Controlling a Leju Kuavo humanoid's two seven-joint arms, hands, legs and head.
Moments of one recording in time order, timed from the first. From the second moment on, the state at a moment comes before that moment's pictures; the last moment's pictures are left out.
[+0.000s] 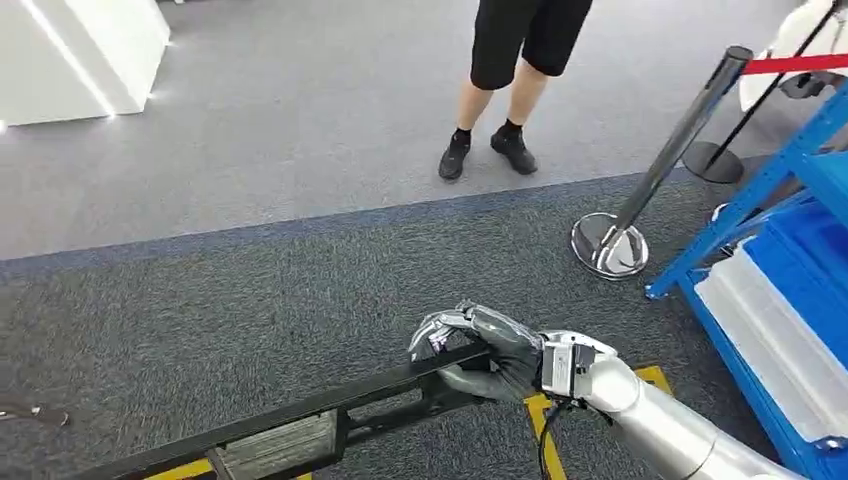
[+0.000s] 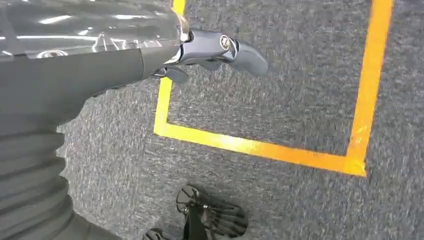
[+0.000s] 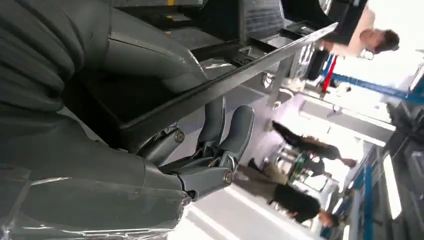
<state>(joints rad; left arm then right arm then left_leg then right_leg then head) -0.10 -0.06 1.35 -0.22 -0.92 0.14 -0.43 -0.45 -0.46 0.79 -1.67 -0.20 0.28 -0.51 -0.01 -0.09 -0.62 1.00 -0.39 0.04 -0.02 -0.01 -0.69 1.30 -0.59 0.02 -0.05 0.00</state>
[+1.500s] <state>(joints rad) -0.10 -0.09 1.35 -0.22 -0.92 0.10 -0.47 -0.63 -0.50 0.75 -1.70 -0.02 0.12 -0.52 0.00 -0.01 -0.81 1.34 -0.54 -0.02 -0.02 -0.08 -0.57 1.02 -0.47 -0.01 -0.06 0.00</state>
